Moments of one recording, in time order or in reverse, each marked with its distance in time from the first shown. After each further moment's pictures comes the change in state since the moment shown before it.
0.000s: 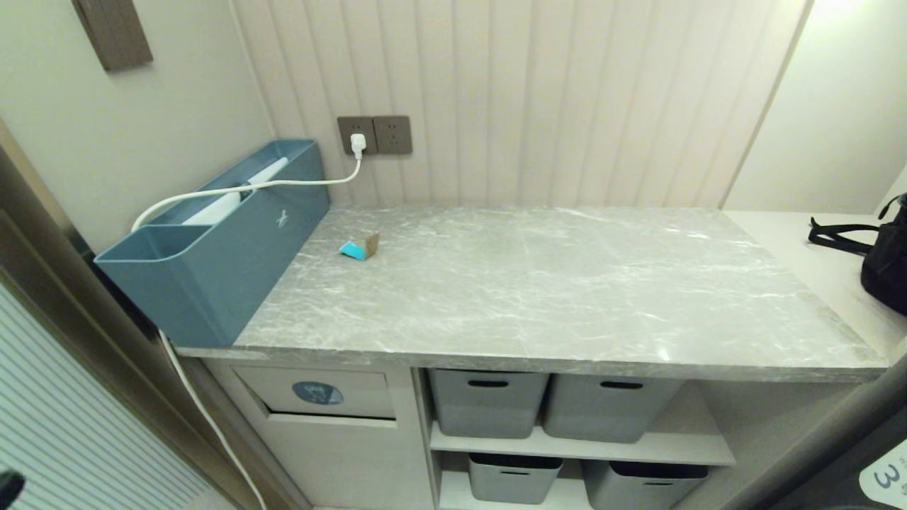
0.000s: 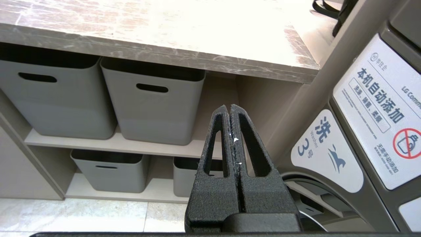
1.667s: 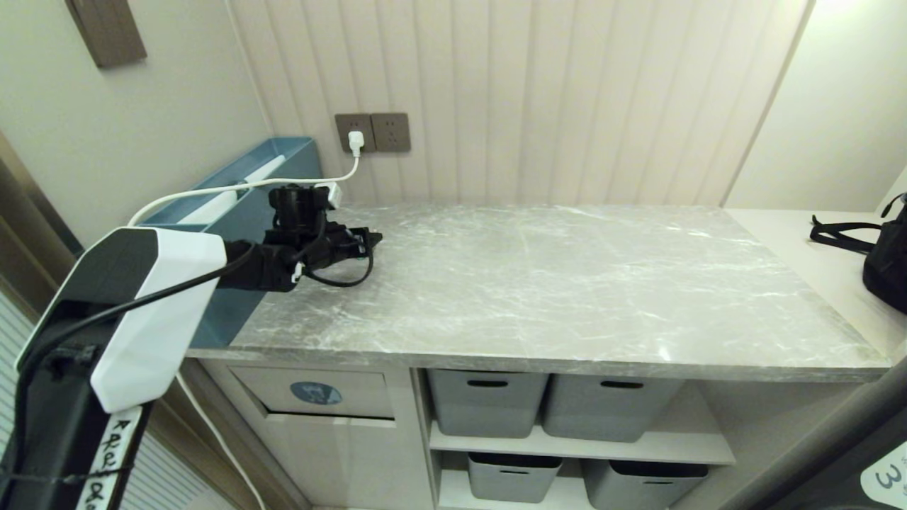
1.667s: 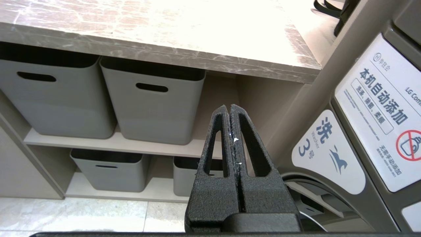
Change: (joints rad) left arm -0.159 2.019 -1.567 -0.224 0.126 -0.027; right arm 0.000 0.000 0.000 0.000 0.000 0.000
